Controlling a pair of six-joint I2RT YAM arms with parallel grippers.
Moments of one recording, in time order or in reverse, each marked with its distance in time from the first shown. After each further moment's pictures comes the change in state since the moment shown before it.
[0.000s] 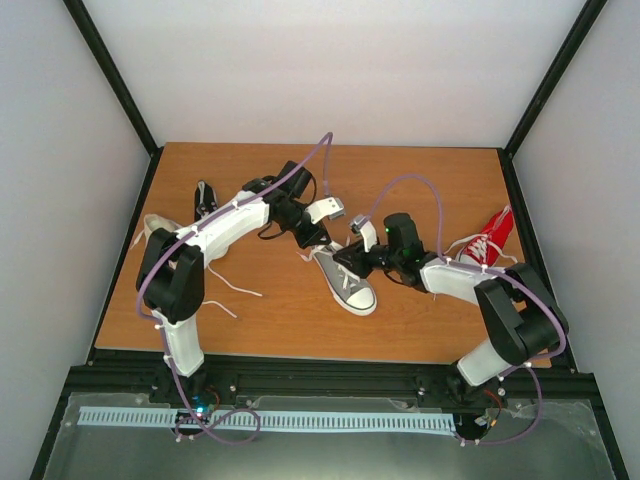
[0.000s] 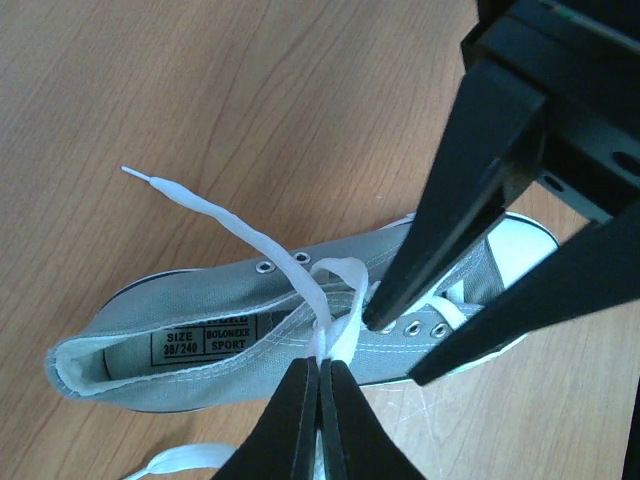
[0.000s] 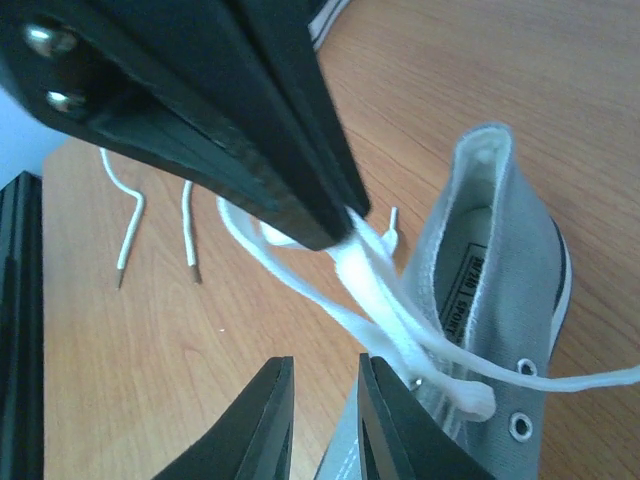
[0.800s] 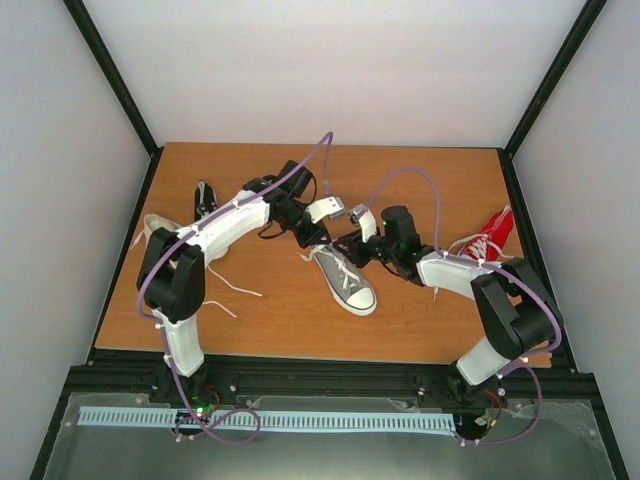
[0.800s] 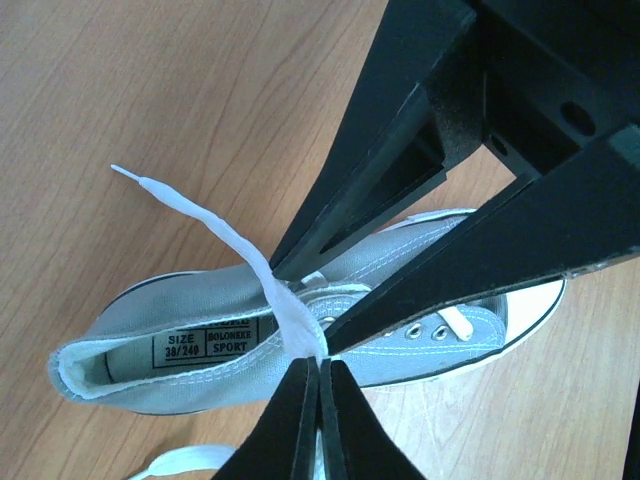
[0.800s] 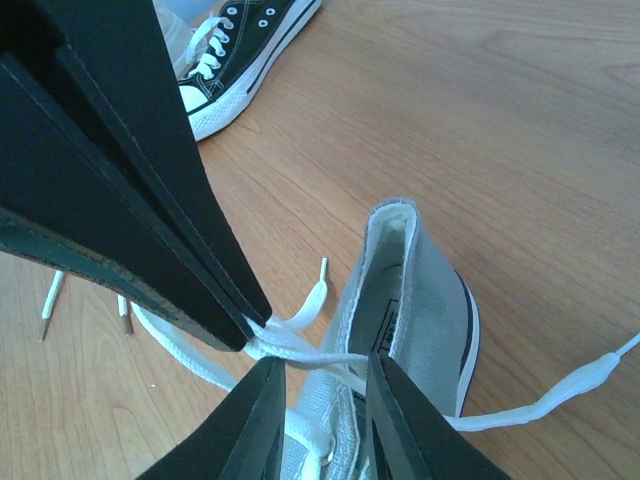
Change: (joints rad) left arm 0.000 0.002 0.005 -0.003 0.000 -0.003; right arm 0.000 0.050 0.062 0.025 0.128 -0.010
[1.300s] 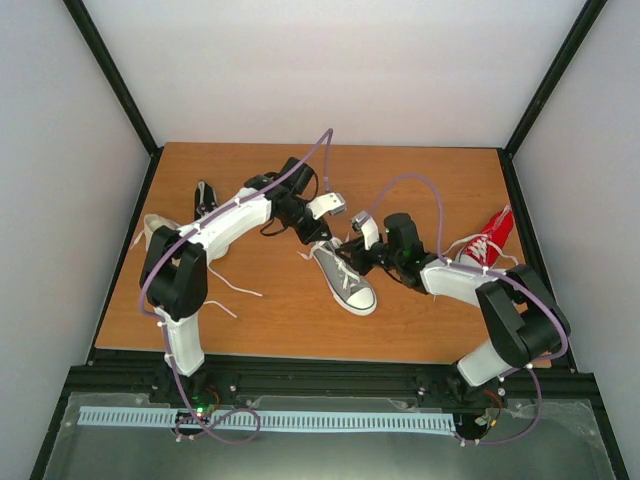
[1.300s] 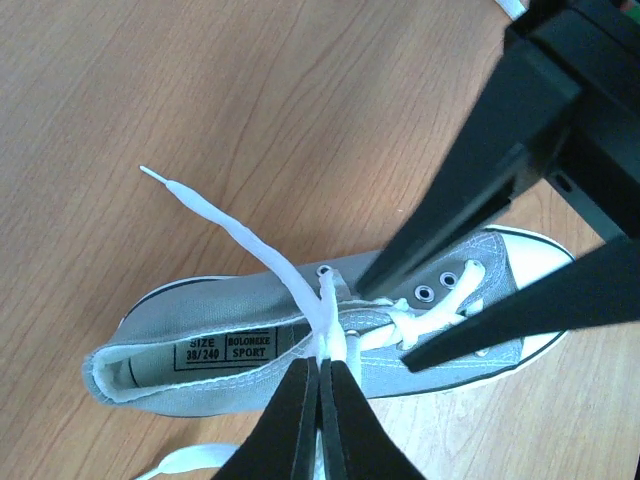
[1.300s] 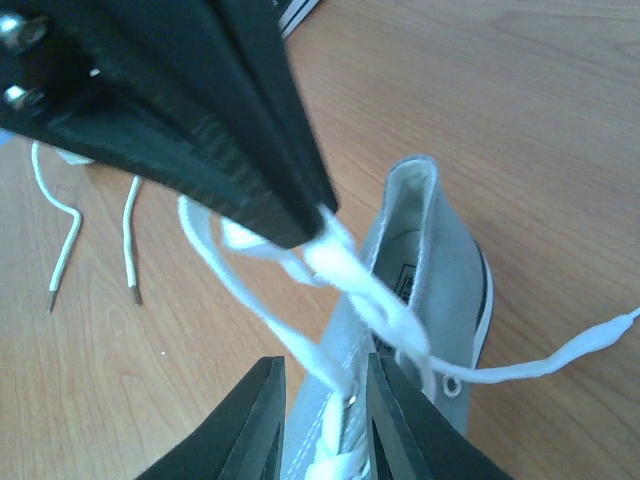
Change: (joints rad) left arm 0.000 0.025 0.043 -0.007 -0.027 -0.034; right arm 0.005 -0.032 -0.053 0.010 0.004 -0.013
